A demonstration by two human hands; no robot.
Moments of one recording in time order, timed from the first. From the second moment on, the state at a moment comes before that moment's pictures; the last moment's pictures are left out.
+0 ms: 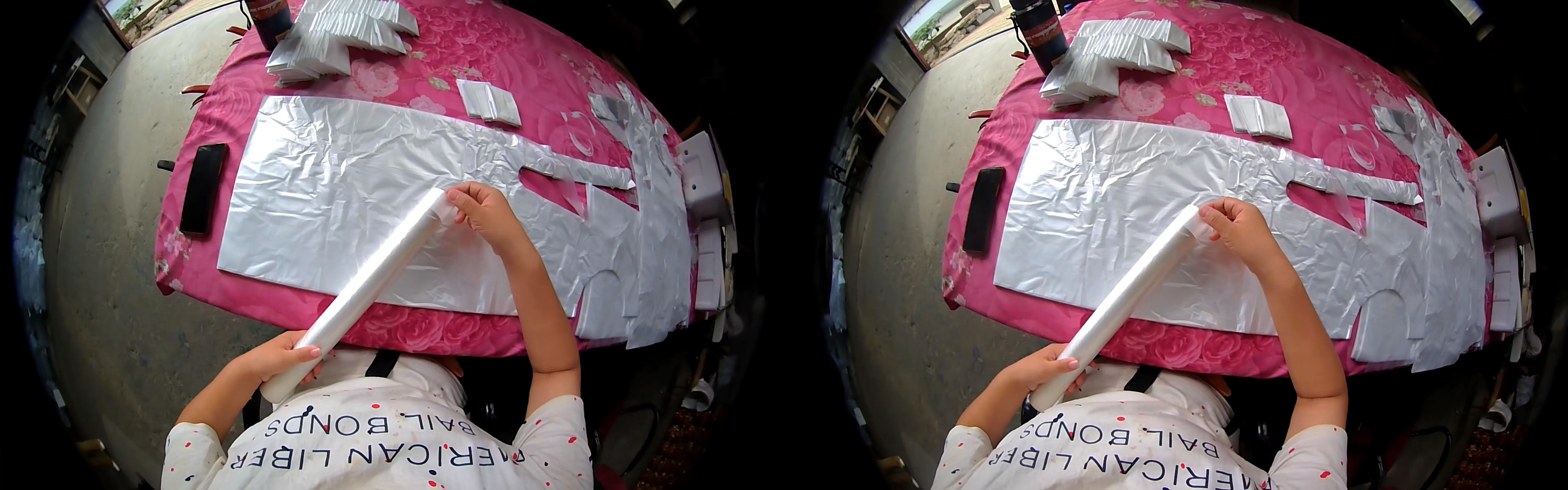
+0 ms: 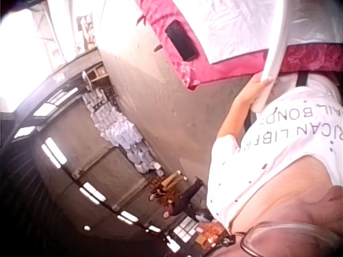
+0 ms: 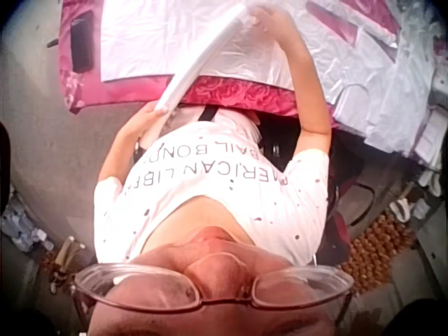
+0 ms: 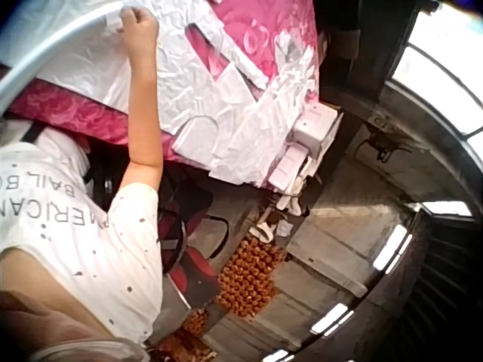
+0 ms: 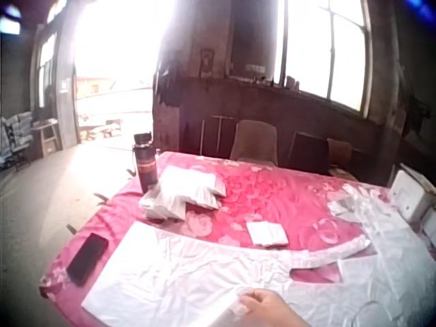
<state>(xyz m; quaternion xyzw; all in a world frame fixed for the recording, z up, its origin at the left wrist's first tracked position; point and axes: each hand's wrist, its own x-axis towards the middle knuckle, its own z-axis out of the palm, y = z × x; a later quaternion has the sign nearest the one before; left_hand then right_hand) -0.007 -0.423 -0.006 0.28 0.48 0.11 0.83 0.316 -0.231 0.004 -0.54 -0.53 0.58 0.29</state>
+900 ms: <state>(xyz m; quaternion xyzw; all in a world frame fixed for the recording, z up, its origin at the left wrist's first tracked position) -0.049 -0.434 -0.008 0.29 0.48 -0.02 0.83 0.470 -0.185 -0.026 -0.66 -0.51 0.28 0.48</state>
